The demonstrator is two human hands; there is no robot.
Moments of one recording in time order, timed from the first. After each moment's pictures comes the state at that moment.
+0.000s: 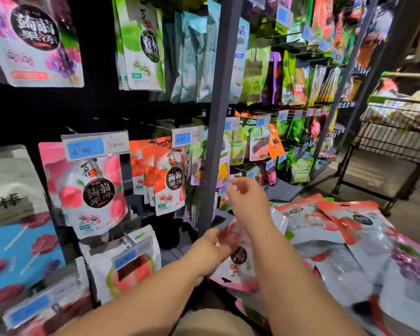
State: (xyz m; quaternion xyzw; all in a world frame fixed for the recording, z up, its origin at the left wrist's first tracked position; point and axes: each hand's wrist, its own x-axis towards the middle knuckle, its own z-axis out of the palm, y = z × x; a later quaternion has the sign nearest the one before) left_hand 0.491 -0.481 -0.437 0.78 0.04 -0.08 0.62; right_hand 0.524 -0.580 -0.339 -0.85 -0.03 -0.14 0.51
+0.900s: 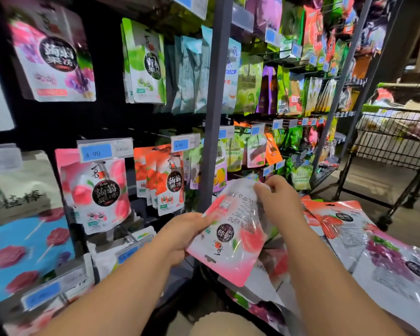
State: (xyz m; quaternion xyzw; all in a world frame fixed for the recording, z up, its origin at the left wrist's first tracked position) left_hand 0.445 -0.459 -0.364 0.66 0.09 -0.07 0.74; right_hand 0.487 -0.652 -0.308 -0.87 -0.04 -0.17 0.46
